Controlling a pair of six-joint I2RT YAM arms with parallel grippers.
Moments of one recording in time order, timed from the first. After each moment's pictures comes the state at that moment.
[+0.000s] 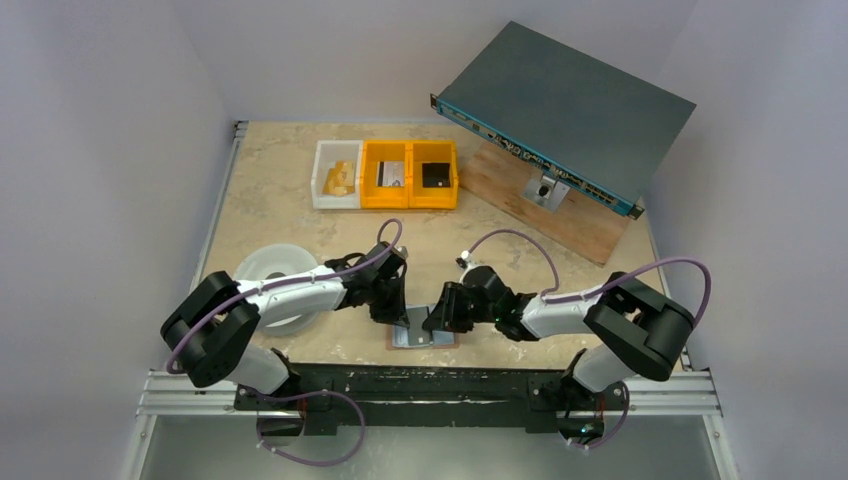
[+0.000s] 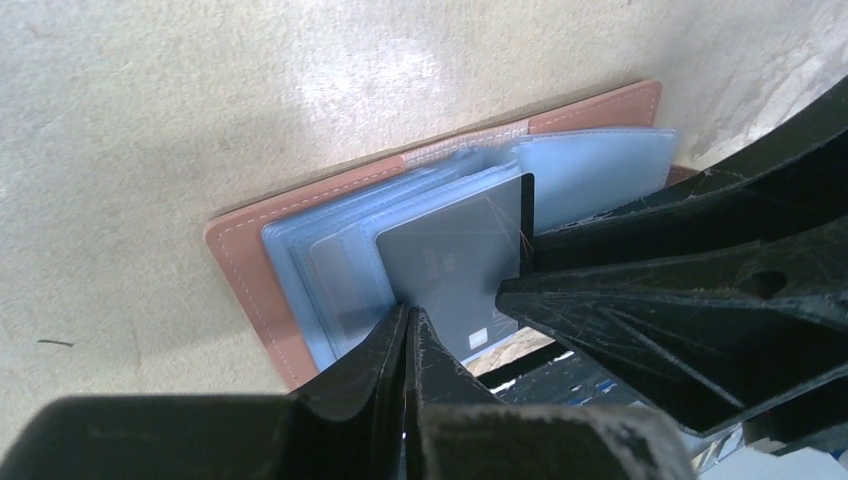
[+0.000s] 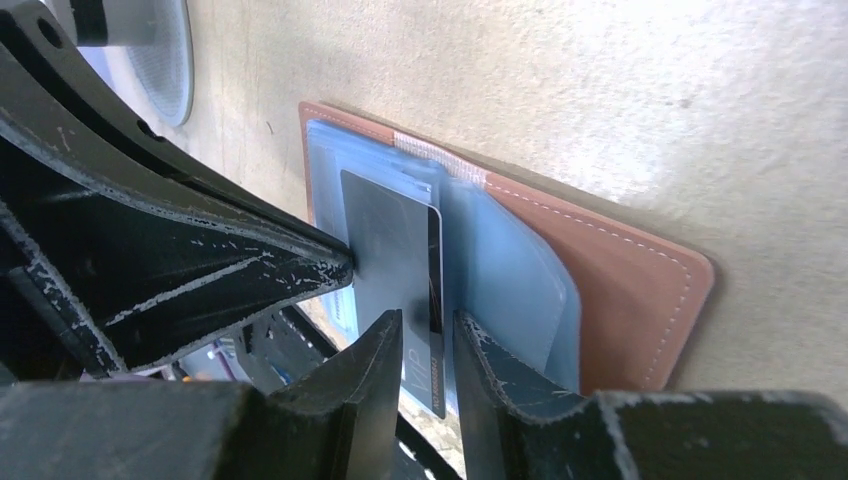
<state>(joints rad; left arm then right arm) -0.81 1.45 0.71 -0.38 0.17 -0.82 0.92 1.51 0.44 0.37 -0.20 1.06</state>
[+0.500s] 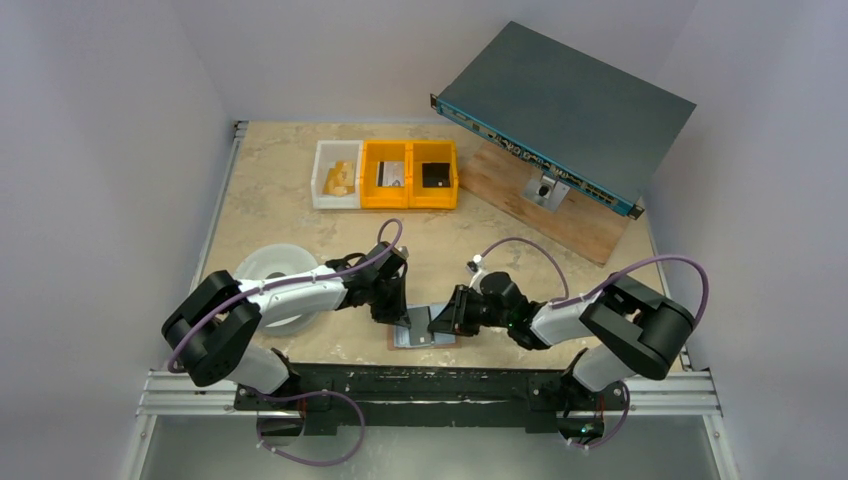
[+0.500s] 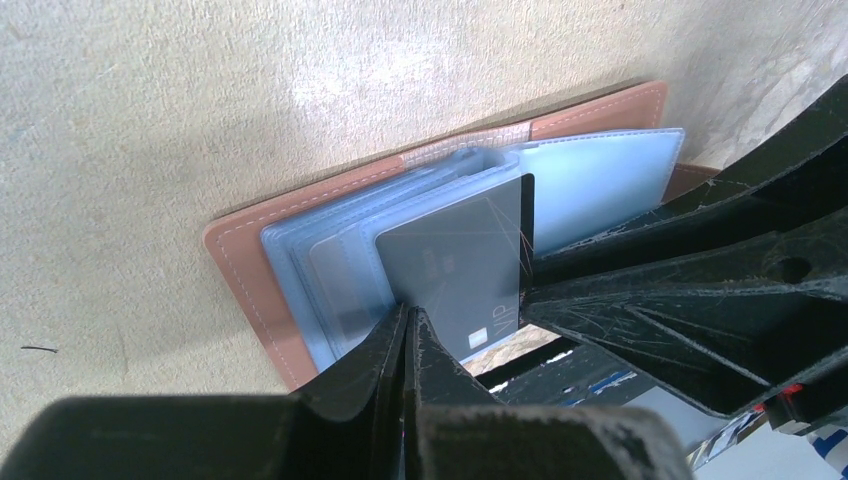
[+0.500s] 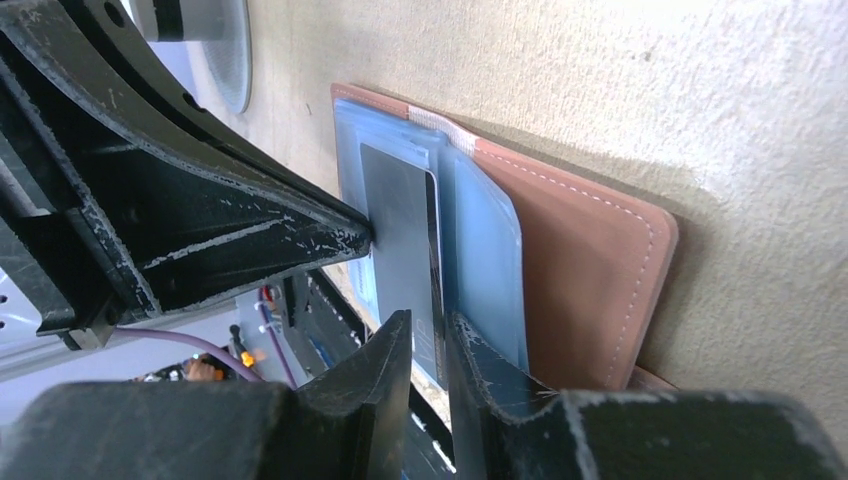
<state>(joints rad) -0.81 1.46 0.71 -0.36 0.18 -0.84 0.85 1.50 0.29 0.64 -0.32 1.12</state>
